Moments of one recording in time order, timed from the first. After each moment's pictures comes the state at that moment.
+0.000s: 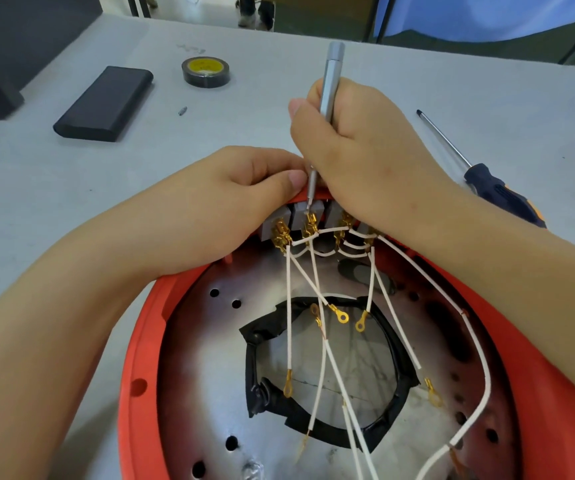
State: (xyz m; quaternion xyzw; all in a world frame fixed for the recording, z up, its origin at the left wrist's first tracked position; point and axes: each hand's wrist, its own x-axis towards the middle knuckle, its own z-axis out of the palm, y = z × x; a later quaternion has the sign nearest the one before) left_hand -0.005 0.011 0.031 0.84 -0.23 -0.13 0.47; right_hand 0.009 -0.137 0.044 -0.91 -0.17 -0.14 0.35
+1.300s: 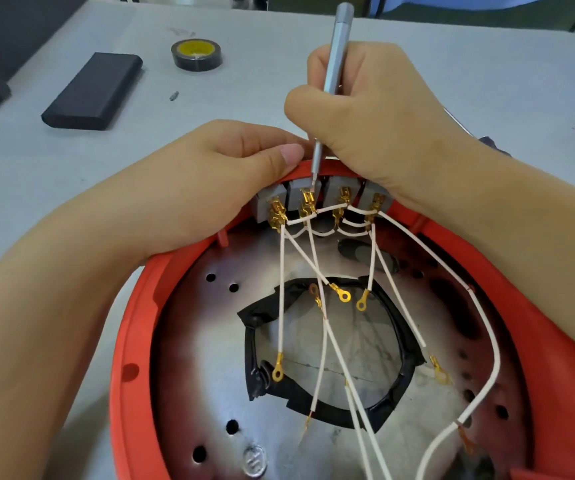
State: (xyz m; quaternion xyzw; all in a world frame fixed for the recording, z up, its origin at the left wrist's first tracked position) left_hand 0.000 0.015 0.026 0.83 -0.24 -0.14 0.49; right_hand 0.010 -0.142 0.048 -0.87 -0.16 -0.11 0.44
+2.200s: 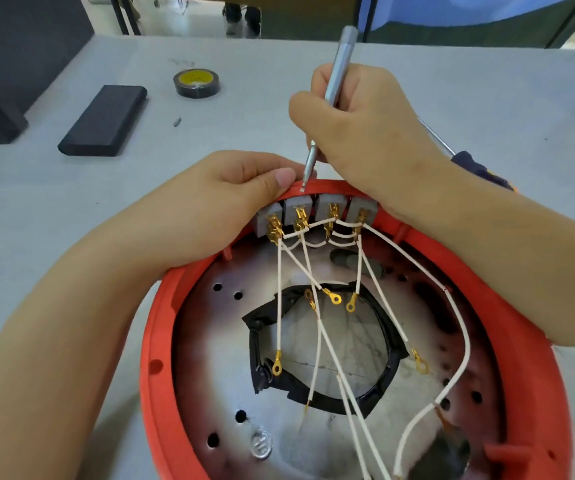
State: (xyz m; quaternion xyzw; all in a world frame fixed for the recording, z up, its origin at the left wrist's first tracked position) left_hand -0.004 0.016 0.029 0.83 -0.23 -0.12 0.49; right_hand 0.004 -0.141 0.058 -0.84 -0.14 -0.15 0.50
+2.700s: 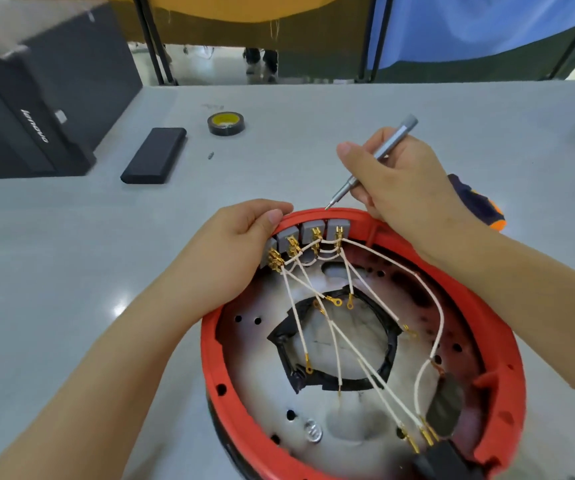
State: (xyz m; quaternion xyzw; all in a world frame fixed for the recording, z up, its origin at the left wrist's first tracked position) left_hand -0.050 0.021 0.029 0.87 -0.10 -0.03 0.48; right_hand -0.030 -0.165 0.049 -0.76 -0.06 -0.13 0.63
